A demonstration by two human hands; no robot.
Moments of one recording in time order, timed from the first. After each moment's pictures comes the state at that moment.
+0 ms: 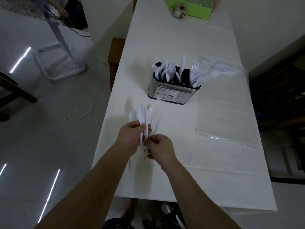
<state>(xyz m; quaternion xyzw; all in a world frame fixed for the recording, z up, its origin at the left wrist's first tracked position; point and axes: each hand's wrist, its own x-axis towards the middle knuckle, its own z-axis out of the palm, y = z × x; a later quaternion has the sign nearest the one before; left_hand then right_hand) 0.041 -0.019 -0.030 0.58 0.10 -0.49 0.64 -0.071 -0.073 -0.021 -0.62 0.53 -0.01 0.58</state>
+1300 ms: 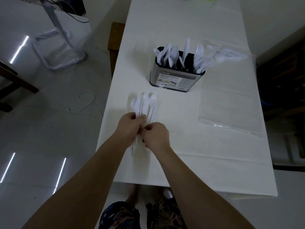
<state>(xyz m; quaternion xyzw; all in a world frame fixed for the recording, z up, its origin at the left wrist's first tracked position) 0.045 -0.006 -0.037 0.70 0.01 -0.47 0.54 -0.048 -0.058 -0.028 -0.71 0.53 0.03 0.46</state>
